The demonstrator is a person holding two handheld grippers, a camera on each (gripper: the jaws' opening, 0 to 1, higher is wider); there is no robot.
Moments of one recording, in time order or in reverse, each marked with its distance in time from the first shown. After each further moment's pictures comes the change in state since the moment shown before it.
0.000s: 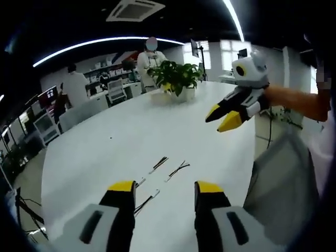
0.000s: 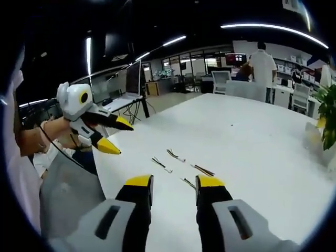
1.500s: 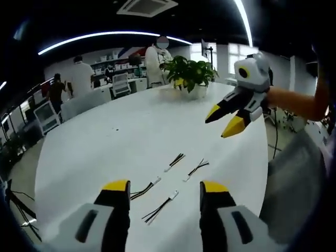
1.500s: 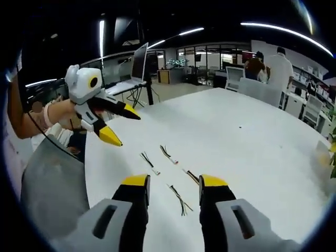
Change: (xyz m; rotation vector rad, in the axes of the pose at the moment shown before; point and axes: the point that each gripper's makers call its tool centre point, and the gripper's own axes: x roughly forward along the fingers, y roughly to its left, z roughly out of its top) left arm 0.042 0.053 -0.025 -0.057 0.022 0.002; right arm 0.064 -0.031 0.002 -0.122 0.087 0.073
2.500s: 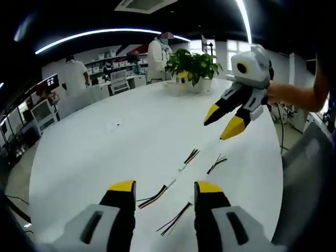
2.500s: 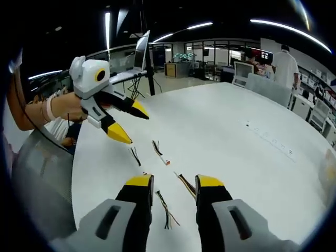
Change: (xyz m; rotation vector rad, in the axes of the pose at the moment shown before) left arm 0.046 0.025 -0.017 0.012 0.021 -0.017; right arm 0.051 -0.029 -0.009 -0.050 0.053 0.039
